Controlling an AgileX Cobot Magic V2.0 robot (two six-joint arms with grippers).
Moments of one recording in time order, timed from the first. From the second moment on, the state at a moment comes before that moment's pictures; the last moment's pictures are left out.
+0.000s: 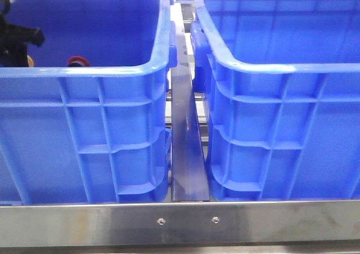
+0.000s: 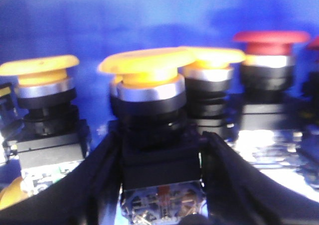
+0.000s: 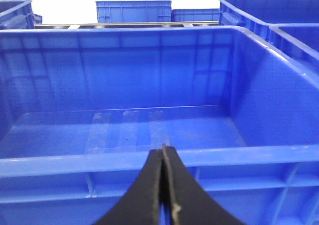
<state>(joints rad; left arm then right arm) -0.07 1.79 -1.40 -0.09 0.76 -0.01 -0.07 -0.01 0.03 -0.07 0.00 0.10</state>
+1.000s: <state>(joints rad) -0.61 1.41 -1.30 -0.51 0.85 0.46 -0.07 -0.01 0.03 -0.07 0.00 0.10</state>
